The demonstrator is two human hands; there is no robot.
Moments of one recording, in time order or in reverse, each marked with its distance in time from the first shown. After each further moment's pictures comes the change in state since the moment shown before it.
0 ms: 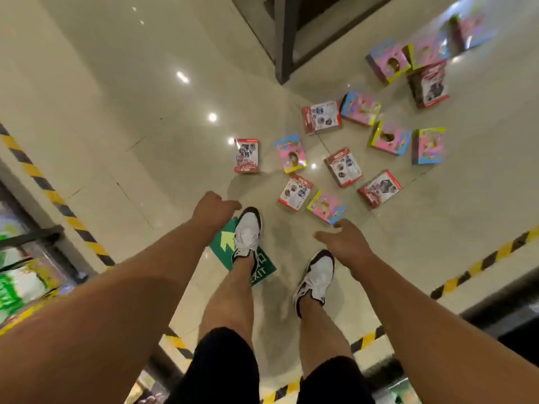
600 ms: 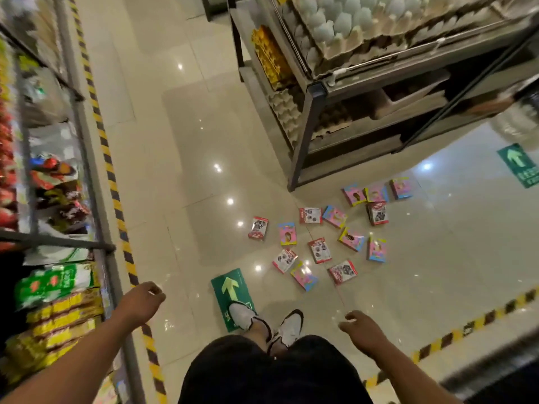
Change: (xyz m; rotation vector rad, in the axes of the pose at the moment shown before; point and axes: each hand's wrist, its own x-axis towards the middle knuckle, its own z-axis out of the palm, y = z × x) left_hand -0.341 -0.173 -0.180 0.030 0.235 -0.004; right_hand -0.265 0.092 -0.153 -0.439 0.003 -0.199
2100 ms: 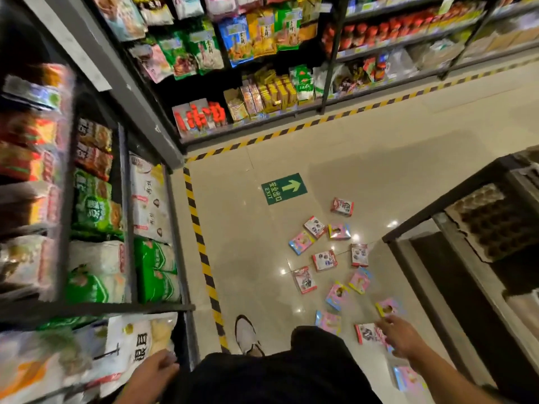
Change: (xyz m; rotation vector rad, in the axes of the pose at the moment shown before) left_hand -0.581 0.464 0.814 -1.266 0.295 -0.890; right_hand 0.170 0.067 -0.475 -1.229 -0.236 -0.777
